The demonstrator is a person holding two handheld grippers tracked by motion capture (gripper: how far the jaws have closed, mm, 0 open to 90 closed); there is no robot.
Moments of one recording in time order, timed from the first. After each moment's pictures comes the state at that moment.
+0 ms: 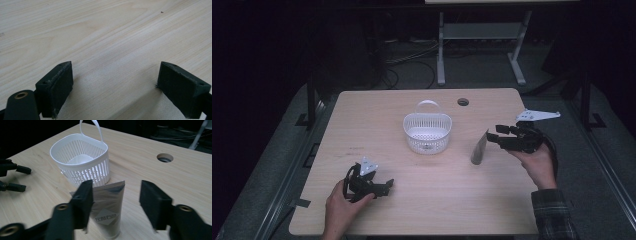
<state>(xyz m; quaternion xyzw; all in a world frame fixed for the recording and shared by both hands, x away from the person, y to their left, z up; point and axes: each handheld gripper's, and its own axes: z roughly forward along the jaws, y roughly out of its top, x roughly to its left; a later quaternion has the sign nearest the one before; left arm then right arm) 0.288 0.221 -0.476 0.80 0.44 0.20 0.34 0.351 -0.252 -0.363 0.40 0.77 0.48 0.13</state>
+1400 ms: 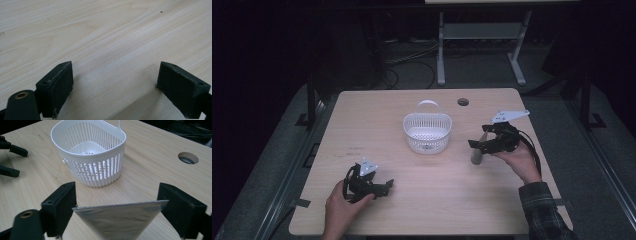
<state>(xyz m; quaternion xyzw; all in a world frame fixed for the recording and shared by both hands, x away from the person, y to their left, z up) 0.287 0.221 -0.476 0.80 0.44 0.20 0.34 0.373 -0.208 -0.383 0.35 0.82 0.44 0.13</state>
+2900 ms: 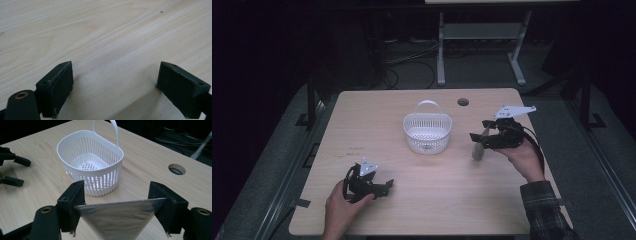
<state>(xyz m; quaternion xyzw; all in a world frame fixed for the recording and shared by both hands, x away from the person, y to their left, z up) 0.287 0.221 -0.476 0.81 0.44 0.20 0.34 0.362 -0.207 -0.352 0.35 0.81 0.45 0.16</state>
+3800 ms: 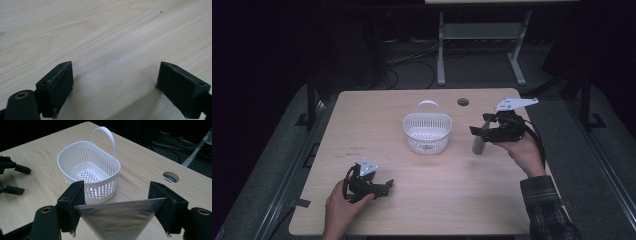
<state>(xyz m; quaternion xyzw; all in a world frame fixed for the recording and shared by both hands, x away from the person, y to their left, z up) 0.287 0.221 -0.476 0.80 0.44 0.20 0.34 0.365 -0.203 -0.329 0.35 0.80 0.45 0.17</state>
